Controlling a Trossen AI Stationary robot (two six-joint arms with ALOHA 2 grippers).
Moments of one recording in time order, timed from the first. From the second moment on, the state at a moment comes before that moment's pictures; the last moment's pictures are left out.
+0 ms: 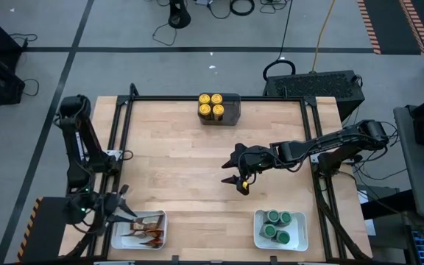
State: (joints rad) left arm -1.44 0.95 0.39 -0.07 -0.91 -0.74; right arm 0.15 1.45 0.95 -0.06 0.00 0.33
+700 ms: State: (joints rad) left arm -0.95 0.93 0.90 -0.54 -0.75 -0.78; right arm 0.03 1.34 0.96 -0.21 -0.03 -0.21
